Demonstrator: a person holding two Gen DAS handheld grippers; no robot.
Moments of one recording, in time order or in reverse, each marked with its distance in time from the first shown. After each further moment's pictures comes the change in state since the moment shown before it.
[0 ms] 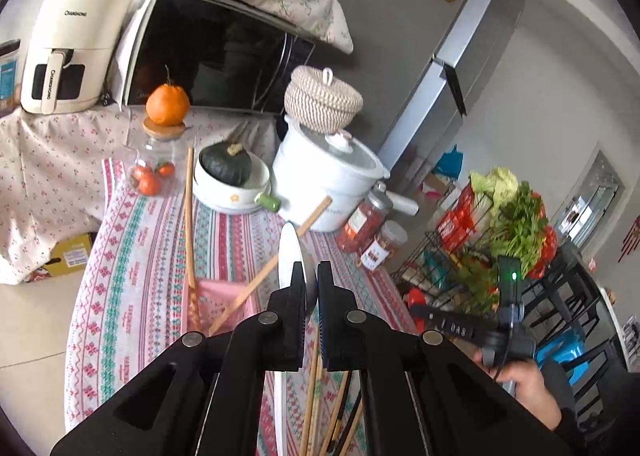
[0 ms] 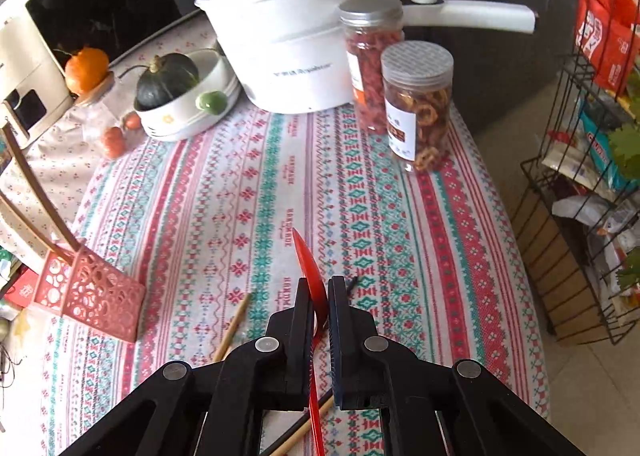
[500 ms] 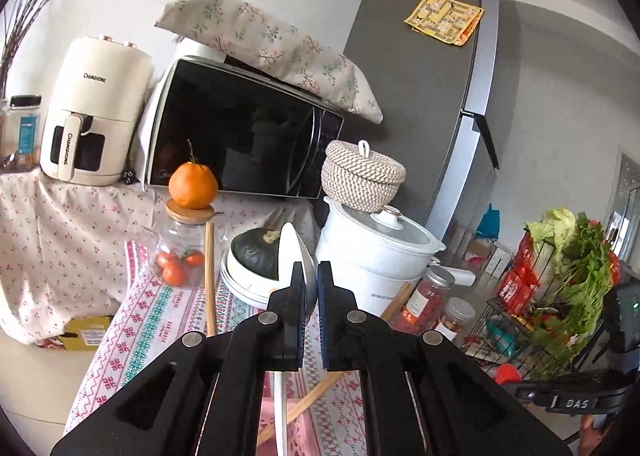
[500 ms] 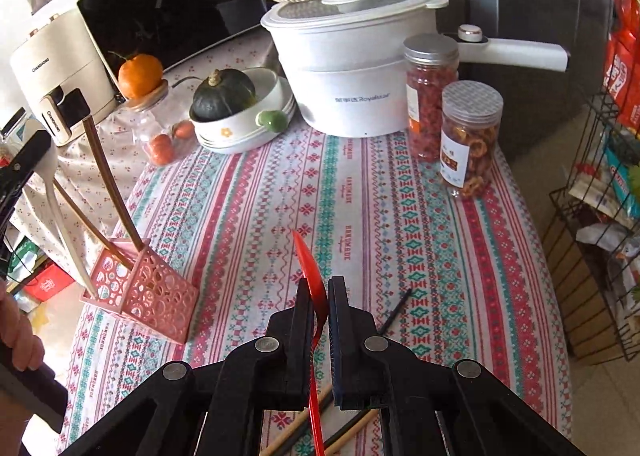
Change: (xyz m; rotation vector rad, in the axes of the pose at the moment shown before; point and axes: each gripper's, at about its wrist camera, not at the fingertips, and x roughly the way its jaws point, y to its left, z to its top) left arm 0.064 0.021 0.000 0.109 -0.325 0.169; right arm -0.015 0.033 -0.002 -0.048 -0.056 0.054
